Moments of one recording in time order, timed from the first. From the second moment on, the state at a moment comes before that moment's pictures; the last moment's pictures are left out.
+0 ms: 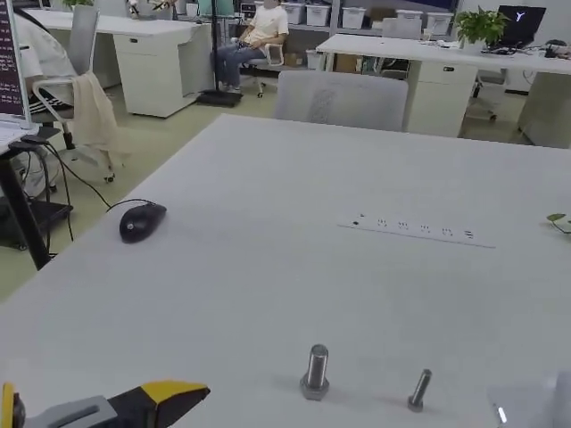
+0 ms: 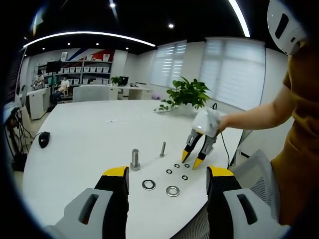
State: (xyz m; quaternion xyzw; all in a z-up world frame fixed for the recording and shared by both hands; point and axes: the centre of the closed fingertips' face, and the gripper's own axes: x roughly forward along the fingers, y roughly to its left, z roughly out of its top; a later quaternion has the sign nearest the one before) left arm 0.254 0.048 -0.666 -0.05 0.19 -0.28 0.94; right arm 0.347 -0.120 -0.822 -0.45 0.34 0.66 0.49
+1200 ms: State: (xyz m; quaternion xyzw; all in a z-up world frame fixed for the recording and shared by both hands) left arm 0.258 0.047 -0.666 -0.06 0.17 -0.28 0.94; right arm 0.350 -0.119 -0.823 -0.47 0.32 0.67 0.48
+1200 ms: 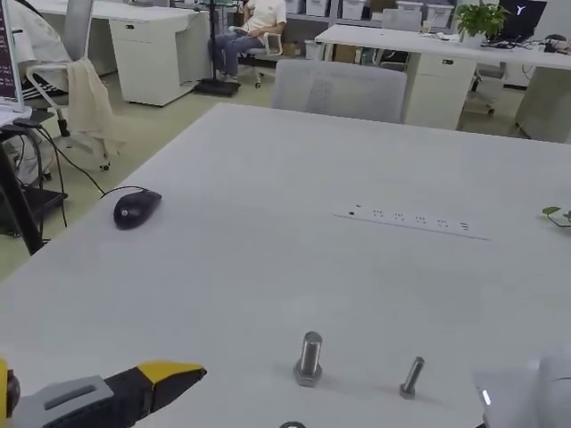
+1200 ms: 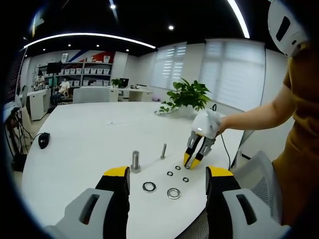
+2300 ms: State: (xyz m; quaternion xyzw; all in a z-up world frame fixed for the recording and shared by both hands) left arm 0.256 0.043 -0.664 -0.05 0.17 -0.29 0.94; right arm 0.406 -0.086 -0.754 -0.46 0.29 0.63 0.55
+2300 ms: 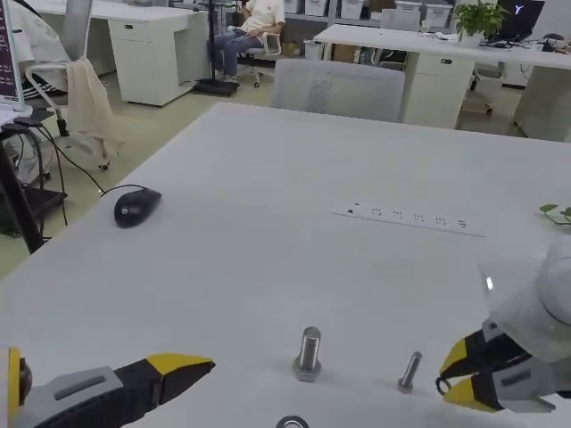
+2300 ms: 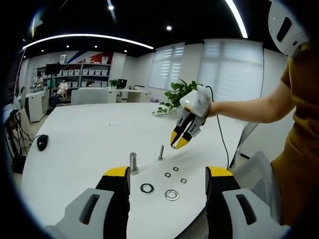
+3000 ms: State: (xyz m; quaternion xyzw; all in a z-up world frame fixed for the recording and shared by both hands) left arm 0.256 0.049 -0.664 -0.06 0.17 -0.28 0.94; right arm 0.424 -0.061 -0.755 -0.49 0.28 0.63 0.53
